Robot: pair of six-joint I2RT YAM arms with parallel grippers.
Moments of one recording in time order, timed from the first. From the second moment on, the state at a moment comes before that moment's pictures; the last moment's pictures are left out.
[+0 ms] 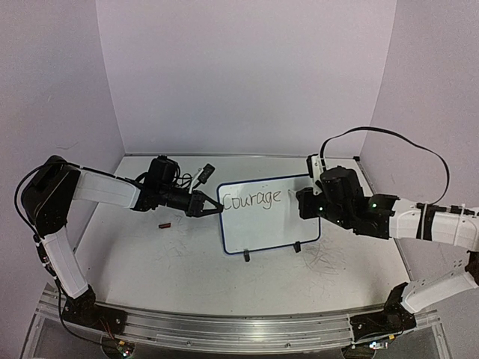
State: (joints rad) left arm -0.58 1.78 0.99 0.23 0.86 -0.17; right arm 0.85 1.27 0.84 -0.10 0.41 0.38
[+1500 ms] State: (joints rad) left arm -0.58 1.77 0.99 0.22 0.86 -0.16; right arm 0.85 1.31 0.84 -0.08 0.44 0.45
